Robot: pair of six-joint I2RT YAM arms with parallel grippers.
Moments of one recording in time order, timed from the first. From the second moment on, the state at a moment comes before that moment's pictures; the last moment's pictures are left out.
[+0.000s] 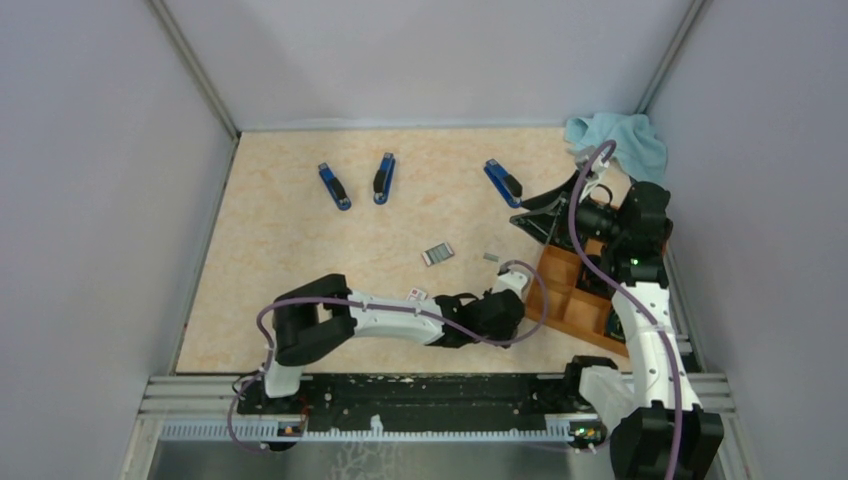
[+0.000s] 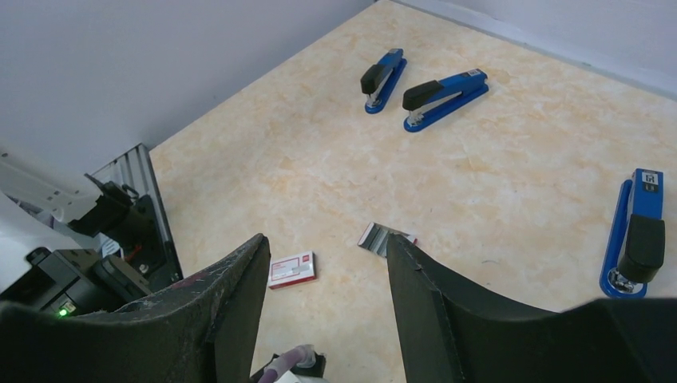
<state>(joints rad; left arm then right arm) -1.35 1.97 1.23 -0.03 -0.28 -0.66 -0.09 0.92 0.80 0.05 -1.12 0.22</state>
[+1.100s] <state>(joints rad) -1.40 2.06 1.37 -0.19 -0.40 -0.67 -0.09 0.92 0.80 0.04 -1.12 0.22</state>
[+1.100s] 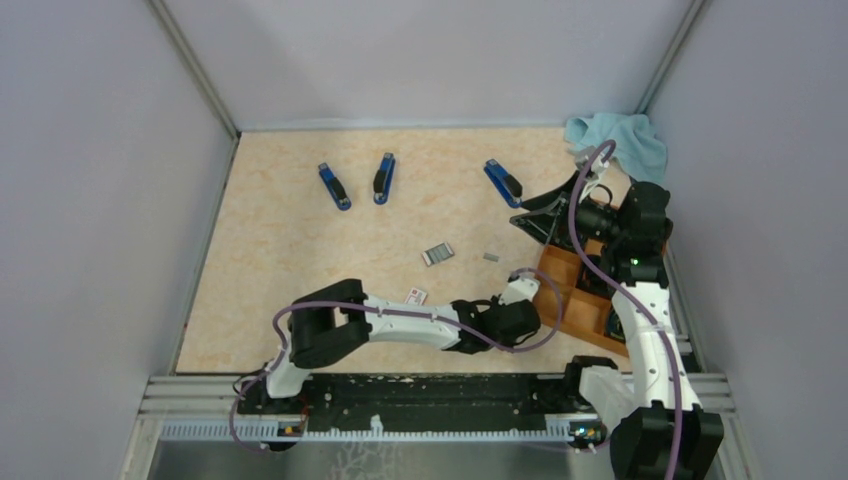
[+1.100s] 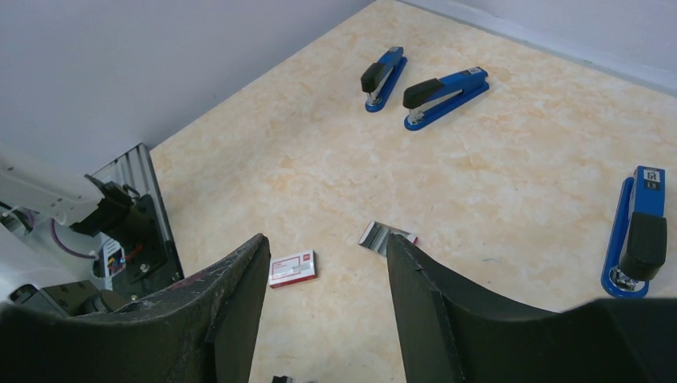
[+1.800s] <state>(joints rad) -1.41 2.10 1.44 -0.27 -0.45 -0.69 -0.09 0.92 0.80 0.04 -1.12 0.22</state>
